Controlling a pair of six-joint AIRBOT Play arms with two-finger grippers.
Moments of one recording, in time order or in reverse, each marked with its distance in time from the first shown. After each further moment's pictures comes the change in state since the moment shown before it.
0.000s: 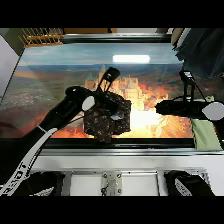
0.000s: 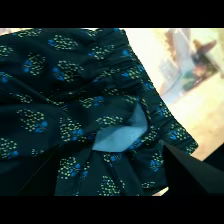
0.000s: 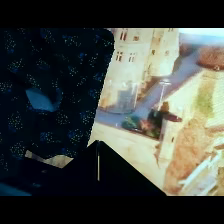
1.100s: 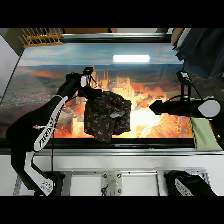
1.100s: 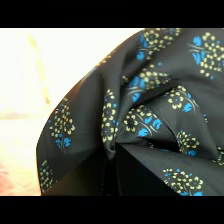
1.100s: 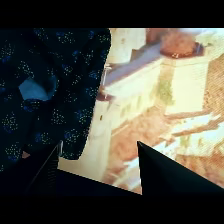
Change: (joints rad) left arm 0.316 -0.486 0.323 -0.007 -0.170 -0.174; right arm 0.000 -0.084 0.000 0.002 -0.026 0.022
